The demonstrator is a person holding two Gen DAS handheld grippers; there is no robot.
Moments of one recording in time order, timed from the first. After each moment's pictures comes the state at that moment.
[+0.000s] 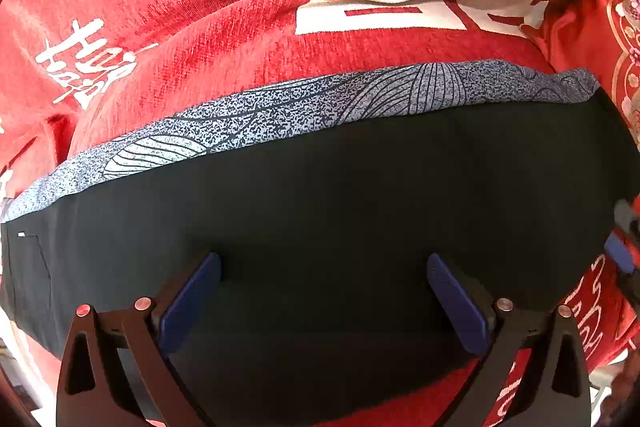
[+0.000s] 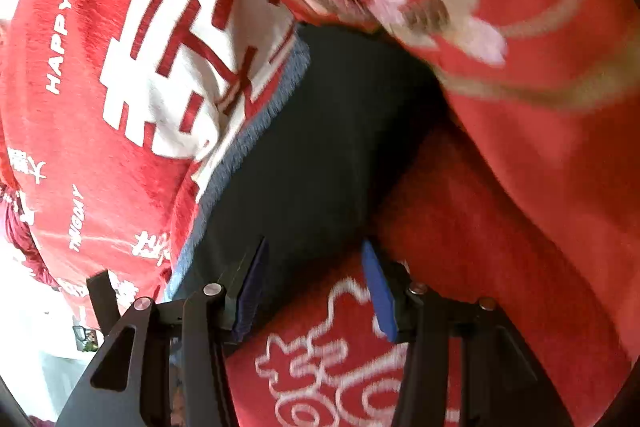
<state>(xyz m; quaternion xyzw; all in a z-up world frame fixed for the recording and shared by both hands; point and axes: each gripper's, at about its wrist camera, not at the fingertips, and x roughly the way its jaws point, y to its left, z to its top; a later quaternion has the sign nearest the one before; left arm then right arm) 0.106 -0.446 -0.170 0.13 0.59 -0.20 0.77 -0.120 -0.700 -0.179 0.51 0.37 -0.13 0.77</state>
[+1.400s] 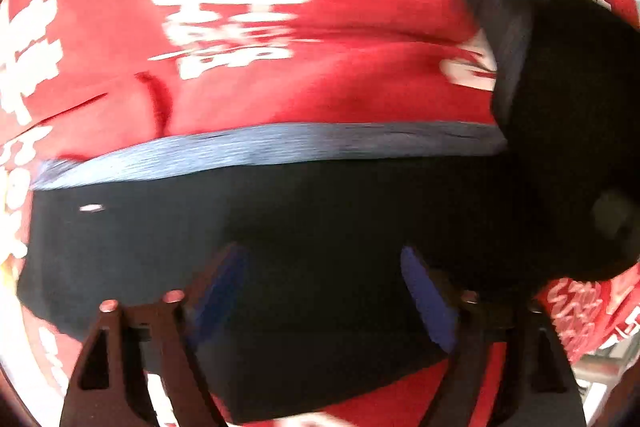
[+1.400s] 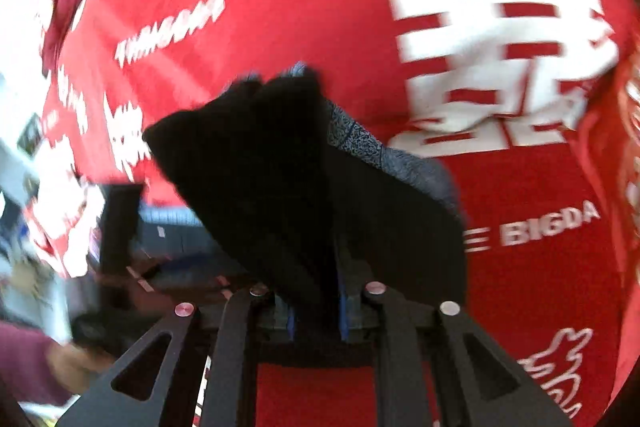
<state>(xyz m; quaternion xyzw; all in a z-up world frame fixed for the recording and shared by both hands) 0.159 -0.259 -0.138 0.06 0.58 -0.18 0.79 0.037 -0.458 -0.068 0.17 0.45 0.00 0.88</state>
